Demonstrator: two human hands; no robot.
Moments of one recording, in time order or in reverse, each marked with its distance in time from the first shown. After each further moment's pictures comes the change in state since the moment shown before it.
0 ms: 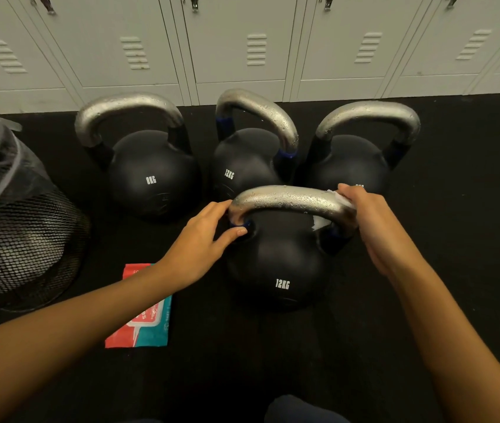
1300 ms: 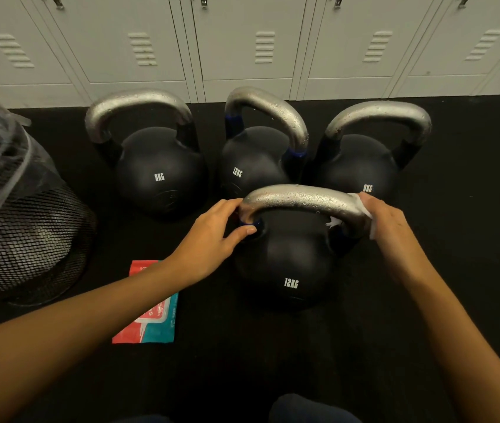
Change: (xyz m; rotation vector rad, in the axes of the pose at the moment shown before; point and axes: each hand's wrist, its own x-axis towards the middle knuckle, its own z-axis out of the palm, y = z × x) left_hand 0.002 -0.001 -0.002 -0.001 -0.012 0.003; right_hand -0.013 0.010 -0.005 -0.034 0.040 -0.142
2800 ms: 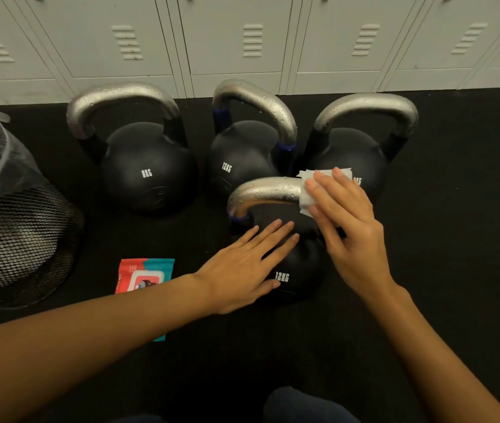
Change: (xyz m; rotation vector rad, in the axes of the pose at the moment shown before) left_hand -0.014 0.023 0.045 0.653 -0.516 0.407; right_hand -0.012 0.024 0.031 -0.468 0.186 -0.835
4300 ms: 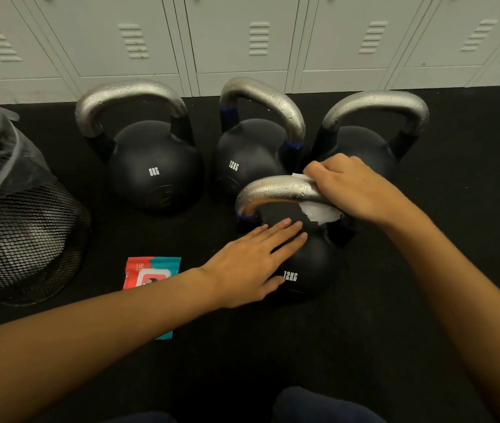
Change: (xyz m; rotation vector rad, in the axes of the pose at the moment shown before) left_hand -0.001 -0.001 -0.014 -0.058 0.006 0.011; right_hand 0.096 -0.027 -0.016 -0.101 -0.634 0.545
